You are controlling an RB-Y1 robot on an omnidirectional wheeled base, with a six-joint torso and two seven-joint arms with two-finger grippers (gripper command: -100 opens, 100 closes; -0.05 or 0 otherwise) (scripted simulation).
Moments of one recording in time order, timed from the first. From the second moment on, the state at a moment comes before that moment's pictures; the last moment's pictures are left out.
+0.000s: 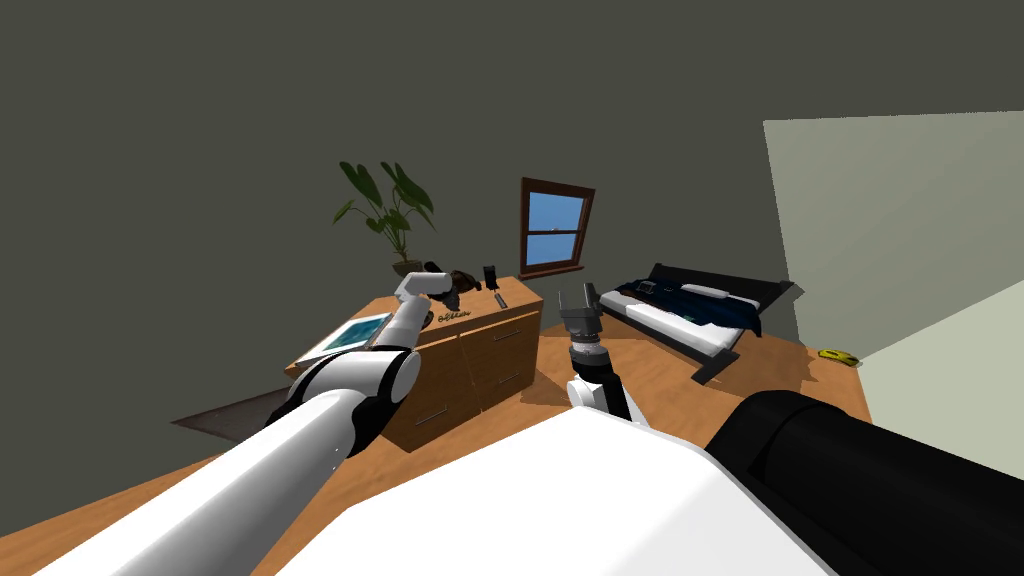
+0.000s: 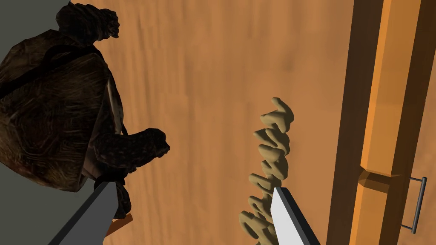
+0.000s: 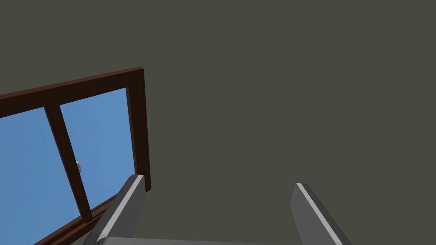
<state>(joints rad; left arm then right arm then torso) -1.16 0.20 0.08 -0.91 0.17 1.25 0.22 0.47 -0.01 0.03 -2.29 -0.03 -0.62 -0.16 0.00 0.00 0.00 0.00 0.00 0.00</state>
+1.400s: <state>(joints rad) -1.39 0.18 0.09 -0.55 0.22 1.57 0.30 0.47 -0.01 0.03 -2.29 -0.03 -0.62 -0.16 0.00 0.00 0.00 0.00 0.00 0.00</state>
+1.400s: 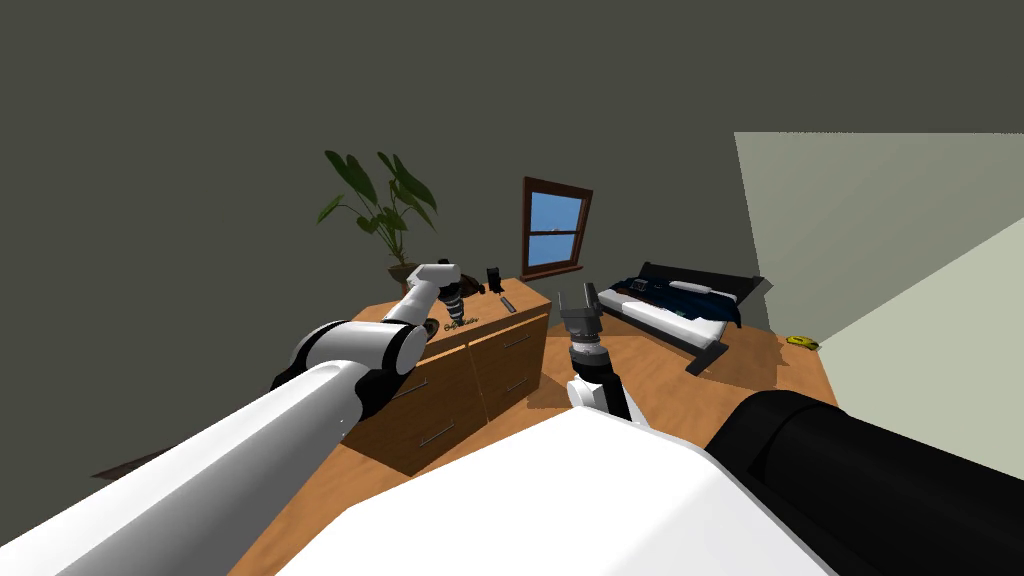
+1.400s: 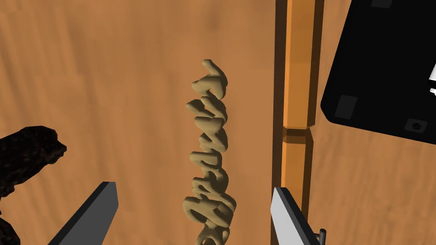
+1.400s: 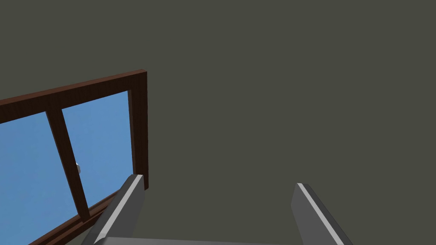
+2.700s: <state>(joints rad) -1.48 0.18 0.09 -0.31 0.23 1.59 0.32 0.47 -0.01 0.03 -2.29 -0.03 -0.62 -0.16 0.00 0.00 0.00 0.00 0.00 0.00</state>
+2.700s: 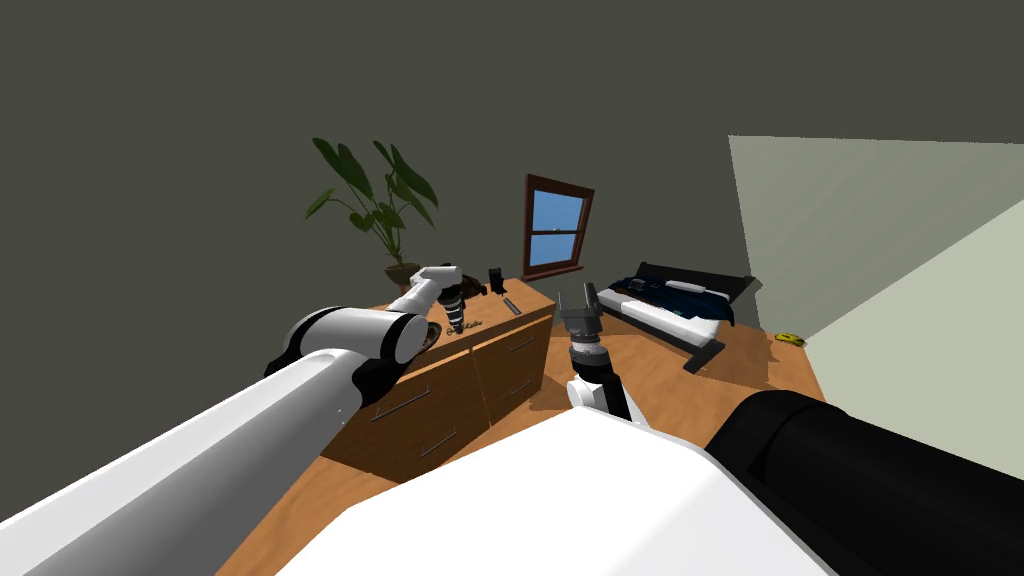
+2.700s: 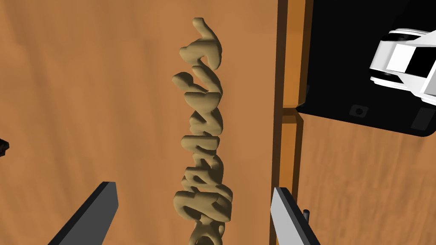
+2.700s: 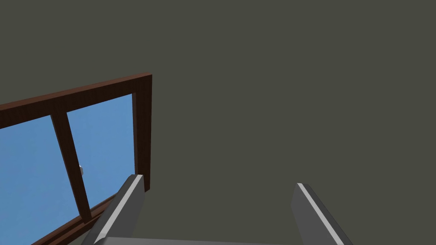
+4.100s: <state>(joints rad) -1.46 0.18 0.09 -0.40 0.23 1.64 0.33 0.47 -0.01 0.03 -2.29 -0.03 -0.62 -0.16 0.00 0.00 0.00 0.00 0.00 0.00</state>
